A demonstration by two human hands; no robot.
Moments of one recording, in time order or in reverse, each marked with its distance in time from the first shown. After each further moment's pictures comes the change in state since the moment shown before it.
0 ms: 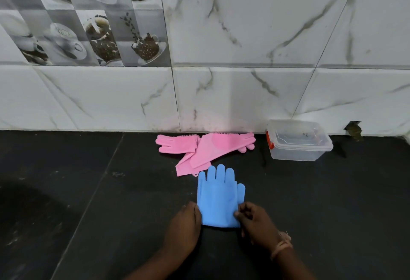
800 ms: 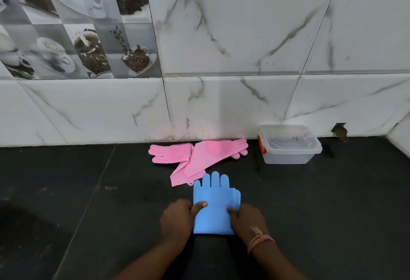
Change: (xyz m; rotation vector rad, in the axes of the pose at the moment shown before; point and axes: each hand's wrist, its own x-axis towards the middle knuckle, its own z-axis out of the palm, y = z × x) left_hand 0.049 0.009 -0.010 0.185 0.010 -0.166; right_hand 0.027 -0.017 0.022 -0.615 0.299 0.134
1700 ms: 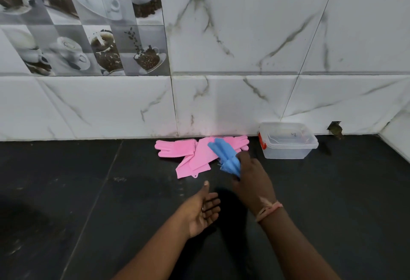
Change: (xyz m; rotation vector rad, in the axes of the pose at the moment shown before) left_hand -0.022 0.029 -0.022 -1.323 -0.653 -0.566; right_hand -0.029 -0.054 -0.079 0.057 0.421 -0.533
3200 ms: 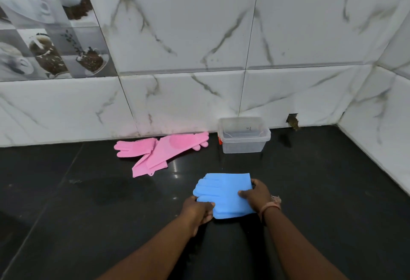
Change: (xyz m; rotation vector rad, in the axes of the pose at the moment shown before) left_hand 0.028 -0.080 0.134 0.250 0.088 0.186; right_hand -0.034 0.203 -0.036 0.631 -0.230 0.811
